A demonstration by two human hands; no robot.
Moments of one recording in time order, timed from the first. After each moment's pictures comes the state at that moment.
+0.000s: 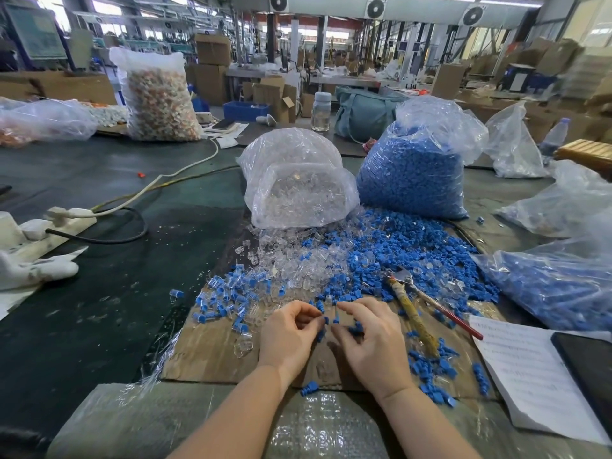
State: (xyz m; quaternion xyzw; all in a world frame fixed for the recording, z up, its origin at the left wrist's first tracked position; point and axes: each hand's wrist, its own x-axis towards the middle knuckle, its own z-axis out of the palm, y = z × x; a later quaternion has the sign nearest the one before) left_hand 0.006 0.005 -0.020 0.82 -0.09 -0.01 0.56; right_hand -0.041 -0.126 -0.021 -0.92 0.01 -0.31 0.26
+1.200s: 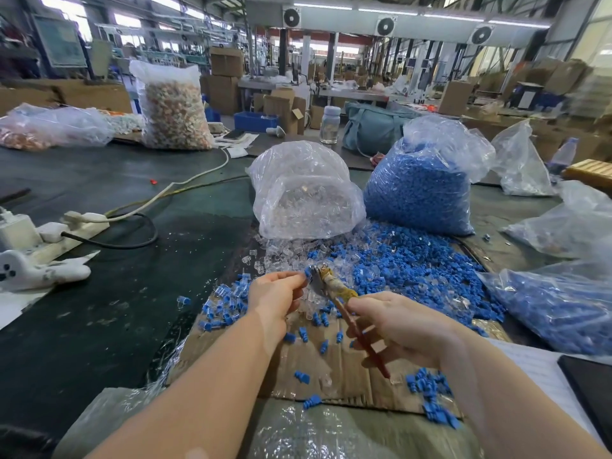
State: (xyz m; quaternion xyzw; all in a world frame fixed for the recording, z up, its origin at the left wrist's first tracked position) left_hand 0.050 0.013 0.040 0.61 0.14 -0.10 0.77; right_hand -0.029 -0.142 0.078 -0.79 0.14 0.21 0.56
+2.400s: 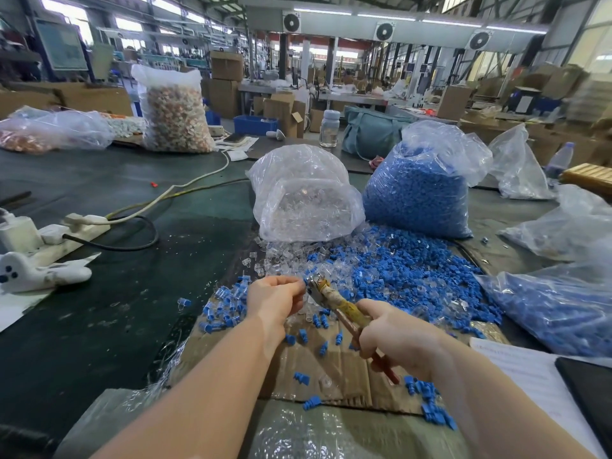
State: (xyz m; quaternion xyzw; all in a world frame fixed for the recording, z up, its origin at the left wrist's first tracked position) left_hand 0.048 0.015 0.037 0.63 0.14 -0.08 0.76; right_hand -0.036 -0.136 0.074 -0.84 0.14 0.22 0.47
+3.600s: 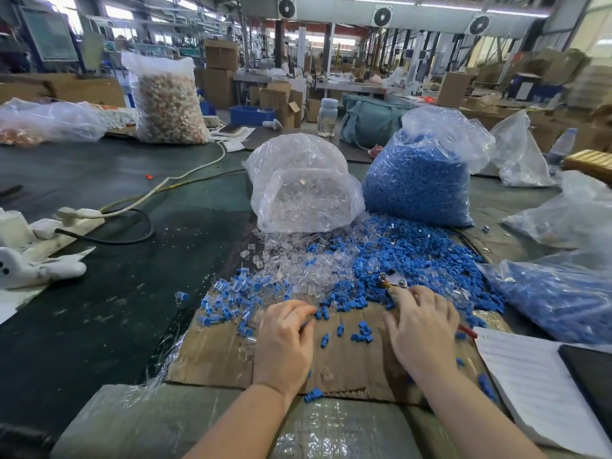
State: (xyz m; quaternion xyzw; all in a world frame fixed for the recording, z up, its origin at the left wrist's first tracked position) left_hand -0.001 0.015 -0.025 0.88 -0.18 0.19 0.40; right_hand -0.034 -0.172 0.001 -0.97 0.20 -0.14 0.03
